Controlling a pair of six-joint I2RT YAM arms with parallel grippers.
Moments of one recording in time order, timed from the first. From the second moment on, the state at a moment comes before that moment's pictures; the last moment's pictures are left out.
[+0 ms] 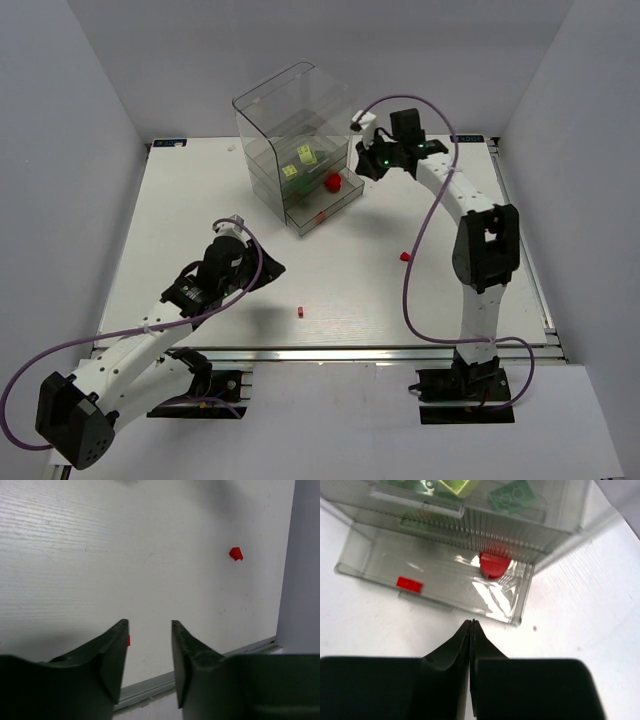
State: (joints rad) left arm -0.59 0.87 0.61 -0.33 -0.04 -0.89; right arm 0.36 2.08 1.83 -0.45 -0.51 -0.46
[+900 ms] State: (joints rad) left arm -0.77 1.66 1.14 -0.89 0.03 -0.83; right arm 0.18 1.68 1.31 -0.81 -0.66 -0.63
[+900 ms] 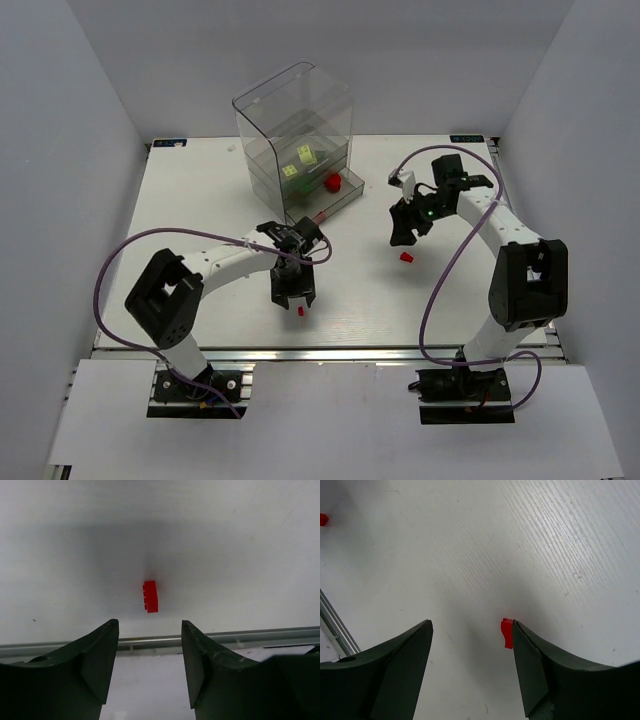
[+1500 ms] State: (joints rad) left arm -0.84 1.84 1.17 -0.91 -0.03 -0.87; right arm 0.16 1.64 1.28 -0.77 -0.65 -0.58
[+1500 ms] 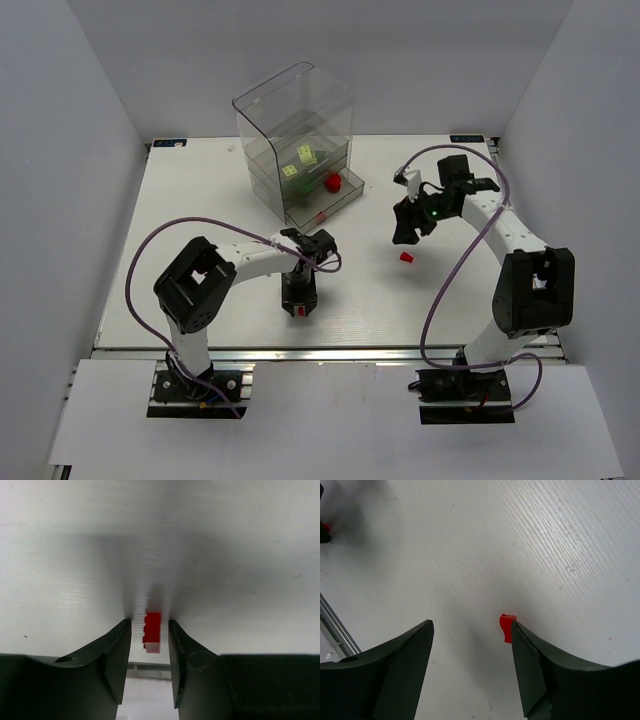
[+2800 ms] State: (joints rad) left arm -0.81 2.12 1.74 -0.43 -0.51 0.29; right arm 0.16 1.54 1.15 -0.55 -0.40 -0.37
